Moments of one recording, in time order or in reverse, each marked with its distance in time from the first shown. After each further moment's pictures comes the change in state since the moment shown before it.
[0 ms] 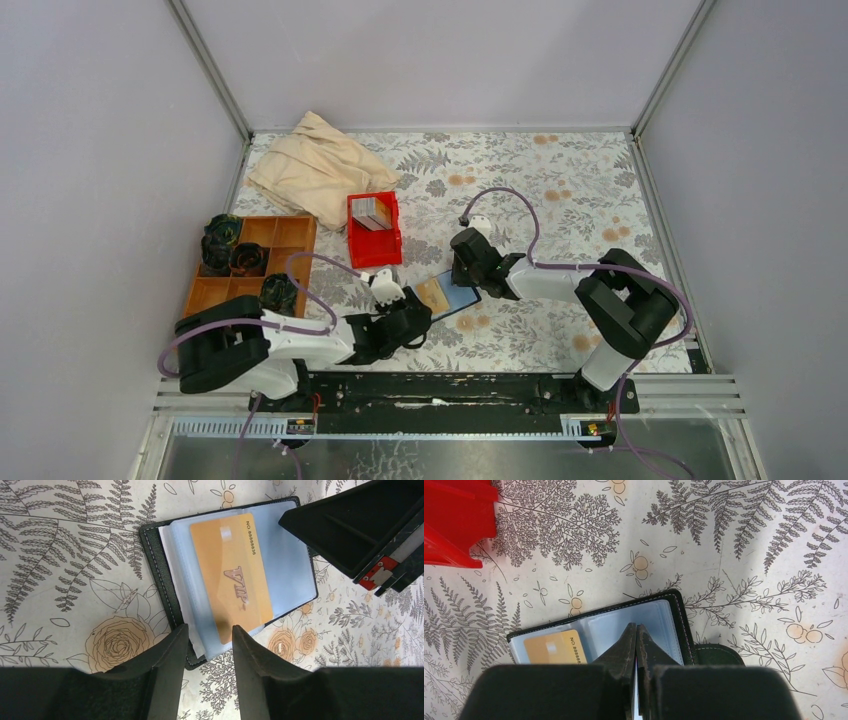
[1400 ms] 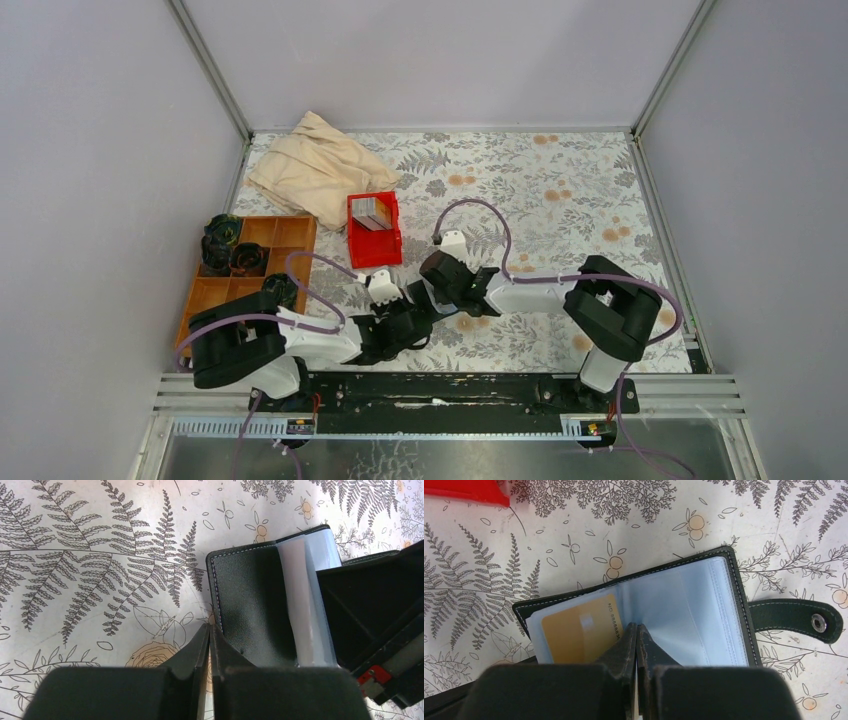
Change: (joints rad) left arm -0.003 0.080 0.006 -0.018 -0.127 0.009; right arm 0.206 0.039 0.071 -0.106 0.196 0.004
